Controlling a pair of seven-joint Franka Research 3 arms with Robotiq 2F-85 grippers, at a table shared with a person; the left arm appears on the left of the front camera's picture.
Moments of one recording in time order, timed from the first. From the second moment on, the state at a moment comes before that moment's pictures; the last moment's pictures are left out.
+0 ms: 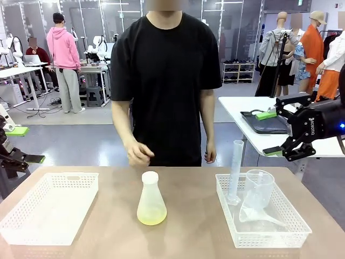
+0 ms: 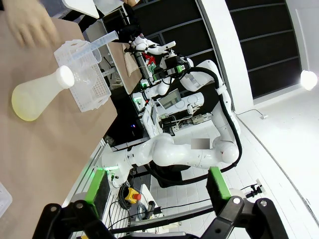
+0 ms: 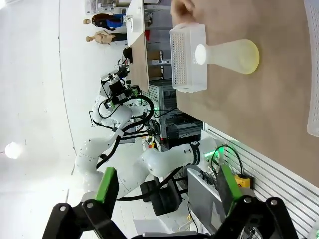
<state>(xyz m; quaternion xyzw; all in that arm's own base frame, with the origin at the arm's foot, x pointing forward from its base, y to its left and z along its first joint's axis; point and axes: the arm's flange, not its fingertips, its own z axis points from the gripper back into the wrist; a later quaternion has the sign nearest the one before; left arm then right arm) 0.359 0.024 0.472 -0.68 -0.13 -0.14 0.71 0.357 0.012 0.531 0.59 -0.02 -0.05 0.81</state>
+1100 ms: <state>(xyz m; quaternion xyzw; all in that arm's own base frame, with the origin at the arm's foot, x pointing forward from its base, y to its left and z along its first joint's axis) 0.359 0.024 0.472 -0.68 -0.13 -0.14 0.71 0.357 0.011 0.531 0.59 -0.02 -0.05 0.81</state>
